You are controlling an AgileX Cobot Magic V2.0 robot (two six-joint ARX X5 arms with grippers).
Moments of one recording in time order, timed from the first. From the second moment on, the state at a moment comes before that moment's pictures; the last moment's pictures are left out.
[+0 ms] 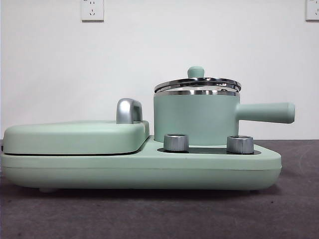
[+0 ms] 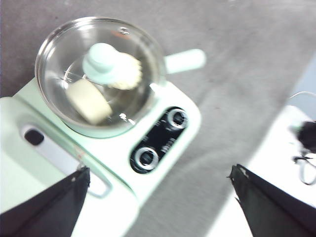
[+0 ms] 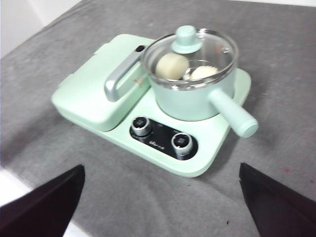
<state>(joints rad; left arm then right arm) -0.69 1.68 2.14 -1.38 0.29 0.08 0.76 0.41 0.95 -1.00 0.08 0.30</state>
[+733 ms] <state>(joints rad) -0.71 0.74 1.17 -0.99 0.16 -0.17 0.77 0.41 0.95 -0.98 -0.08 0.30</state>
